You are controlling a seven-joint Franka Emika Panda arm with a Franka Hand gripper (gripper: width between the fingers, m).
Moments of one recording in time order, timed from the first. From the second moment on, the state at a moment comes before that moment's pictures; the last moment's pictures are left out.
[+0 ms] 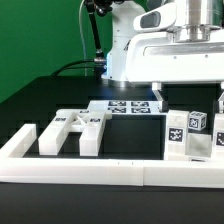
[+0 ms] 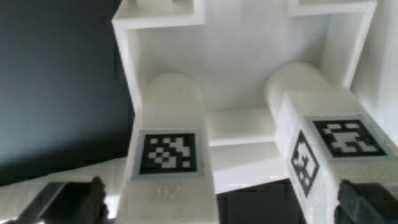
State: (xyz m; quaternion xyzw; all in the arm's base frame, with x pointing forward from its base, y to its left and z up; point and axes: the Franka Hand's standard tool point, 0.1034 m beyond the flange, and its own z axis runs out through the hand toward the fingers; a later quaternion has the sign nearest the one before) arm 0.641 0.054 0.086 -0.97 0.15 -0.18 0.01
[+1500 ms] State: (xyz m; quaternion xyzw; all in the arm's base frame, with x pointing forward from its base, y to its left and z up) arm 0.645 0.056 0.098 -0.97 0.10 -0.23 0.01
